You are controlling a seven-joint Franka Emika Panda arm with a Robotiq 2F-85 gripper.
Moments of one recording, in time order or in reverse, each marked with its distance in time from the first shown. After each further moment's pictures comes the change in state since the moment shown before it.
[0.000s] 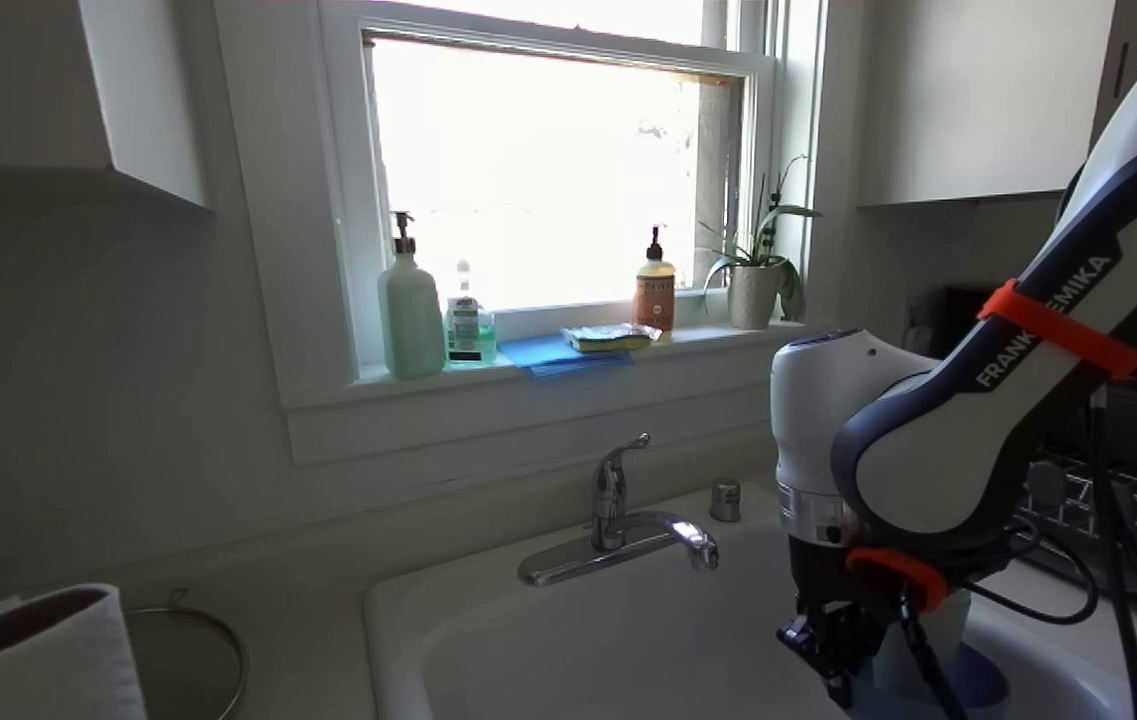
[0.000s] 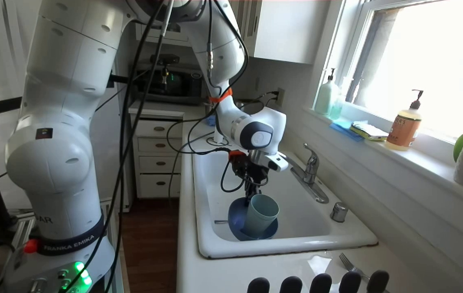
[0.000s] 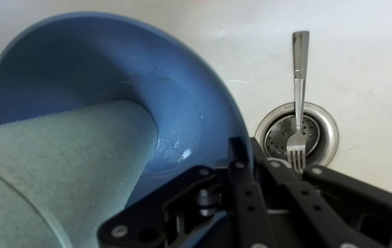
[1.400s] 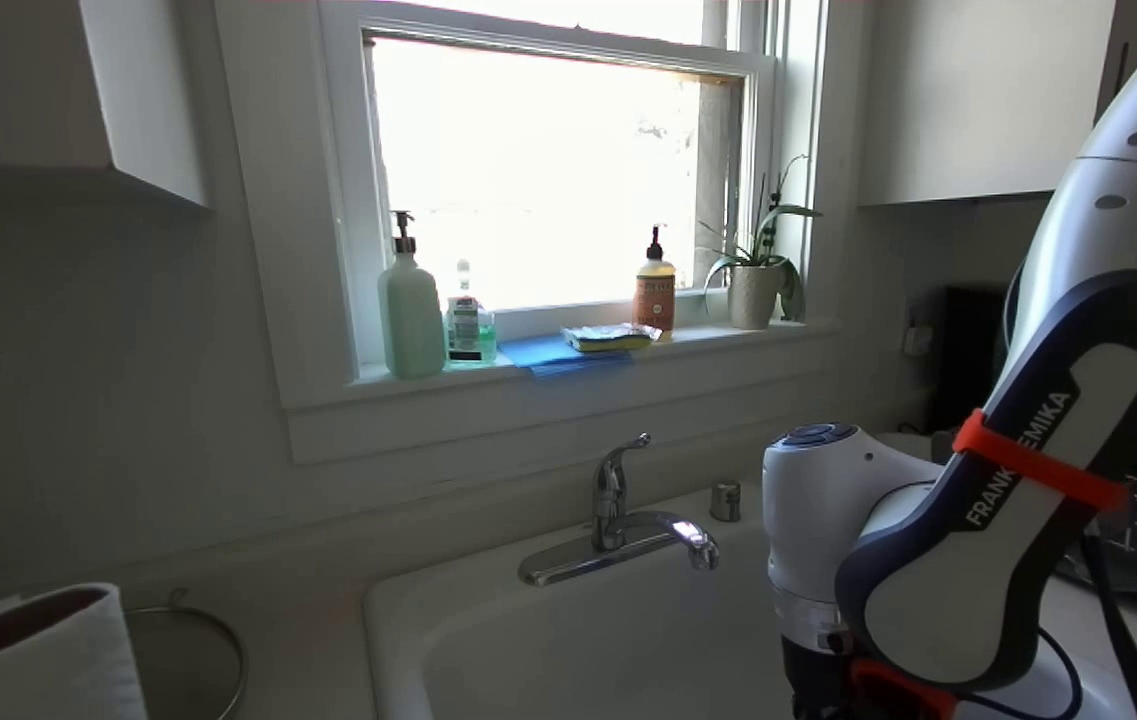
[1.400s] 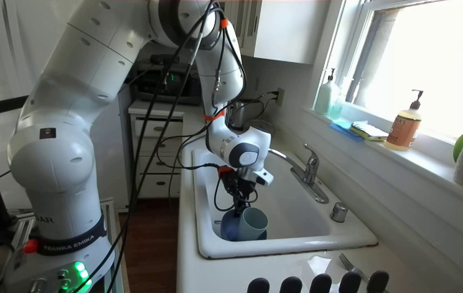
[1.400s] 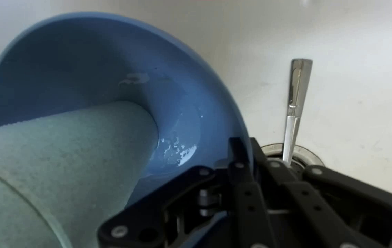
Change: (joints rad) arm 0.040 0.173 0.029 0.001 0.000 0.171 -0.070
